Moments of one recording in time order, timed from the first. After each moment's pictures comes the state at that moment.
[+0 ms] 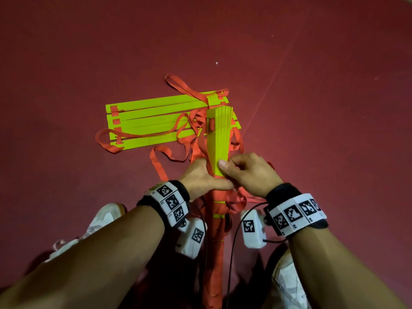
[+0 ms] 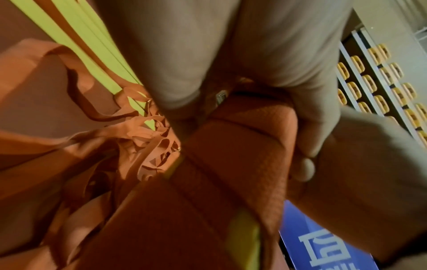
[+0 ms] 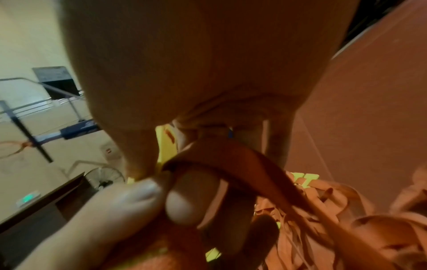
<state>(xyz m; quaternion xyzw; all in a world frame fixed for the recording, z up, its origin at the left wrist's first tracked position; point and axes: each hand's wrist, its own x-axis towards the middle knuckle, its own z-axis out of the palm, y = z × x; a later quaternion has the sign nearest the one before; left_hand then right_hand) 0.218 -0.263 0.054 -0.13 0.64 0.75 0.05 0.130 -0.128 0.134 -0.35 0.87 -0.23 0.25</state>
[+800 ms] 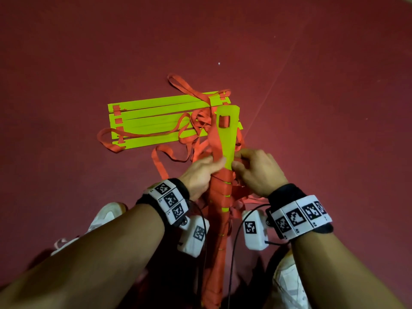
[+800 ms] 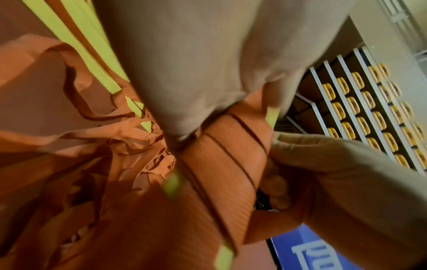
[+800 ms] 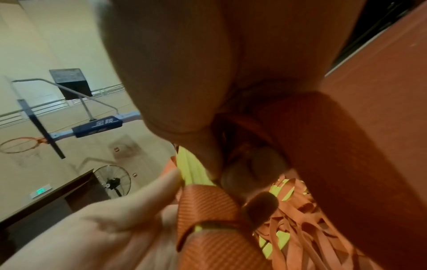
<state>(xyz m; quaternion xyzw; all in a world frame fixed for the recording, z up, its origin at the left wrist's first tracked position) 0.213 -0.260 0.068 -0.25 0.49 0.83 0.06 0.125 -0.130 0.133 -0.33 0.91 -0.19 0.19</state>
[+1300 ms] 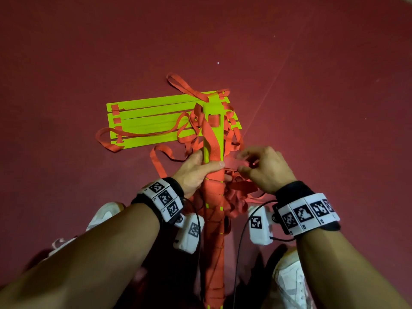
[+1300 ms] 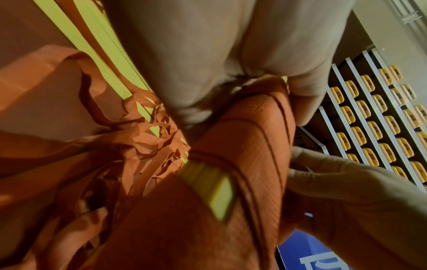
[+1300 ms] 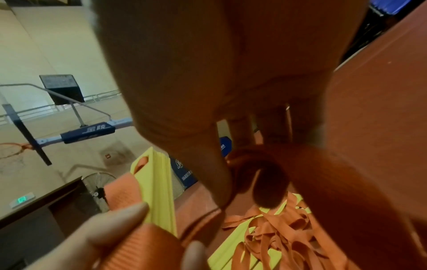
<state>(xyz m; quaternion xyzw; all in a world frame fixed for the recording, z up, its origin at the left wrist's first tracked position) 0.219 -0.271 0.068 -0.16 0.51 0.85 0.01 0.113 -0.117 0.140 -0.29 0.92 -0.19 0.19</state>
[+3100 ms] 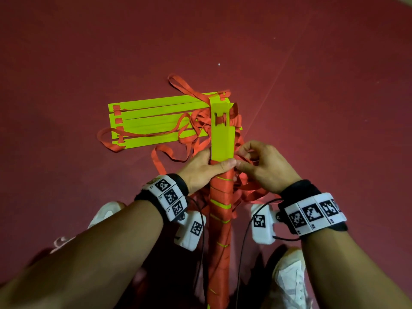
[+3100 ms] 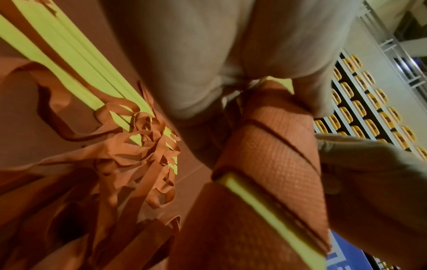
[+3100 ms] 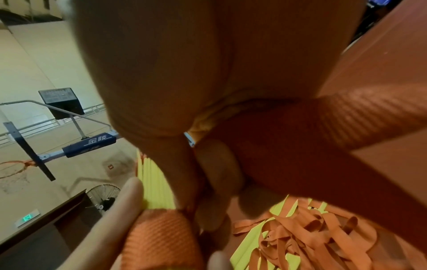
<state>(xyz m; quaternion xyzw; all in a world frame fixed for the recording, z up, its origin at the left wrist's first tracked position) 0.212 -0.270 0.072 -0.10 0.63 0.77 0.00 0.116 -0.120 0.150 -0.33 0.87 -0.30 0.22</state>
